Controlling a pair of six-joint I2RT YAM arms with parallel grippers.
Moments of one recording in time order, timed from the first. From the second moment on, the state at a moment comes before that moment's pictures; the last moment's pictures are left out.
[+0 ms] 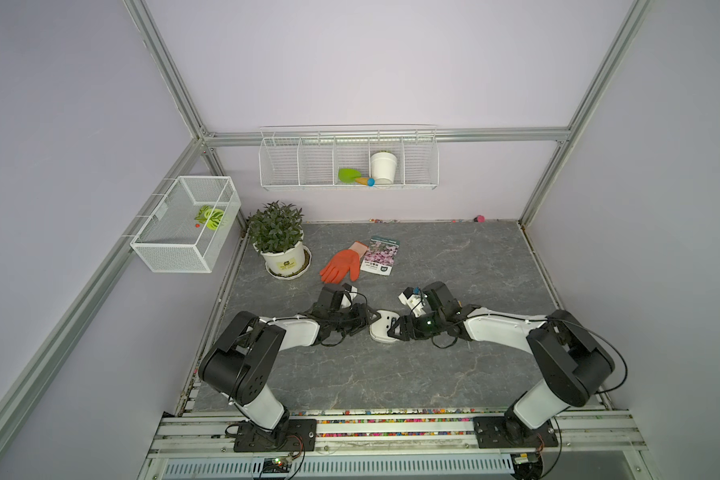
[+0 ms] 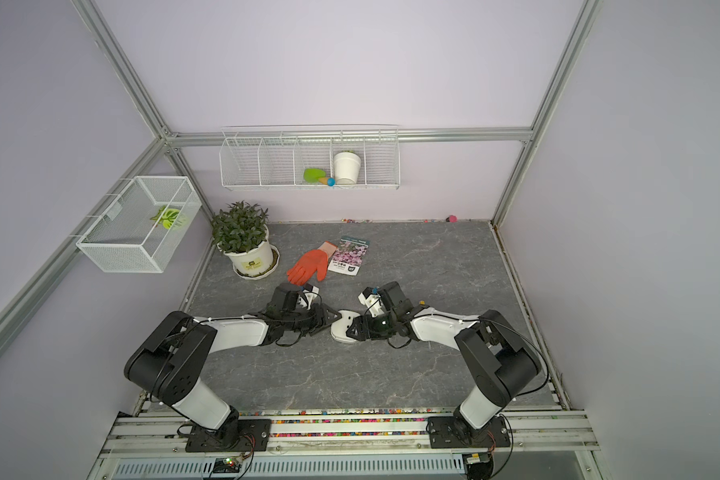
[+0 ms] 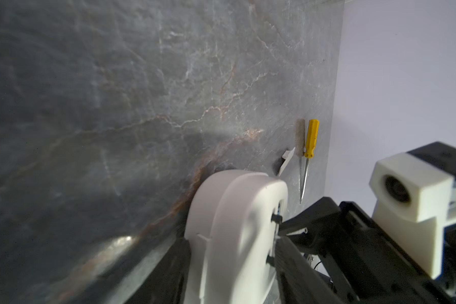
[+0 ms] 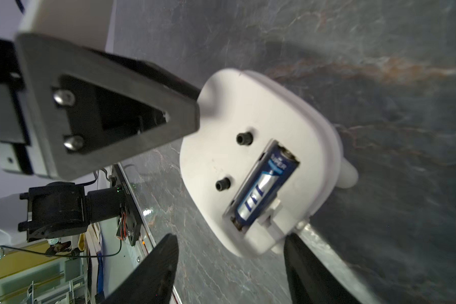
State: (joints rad) left arm -0.52 1.63 0.64 0.25 0.59 -0.86; right arm 0.62 1.62 0.77 -0.08 -0.62 0.50
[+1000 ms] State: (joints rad) left arm -0.55 1.52 0.51 0.29 0.56 -0.94; right arm 0.54 1.81 1.02 -0.18 -0.70 0.31
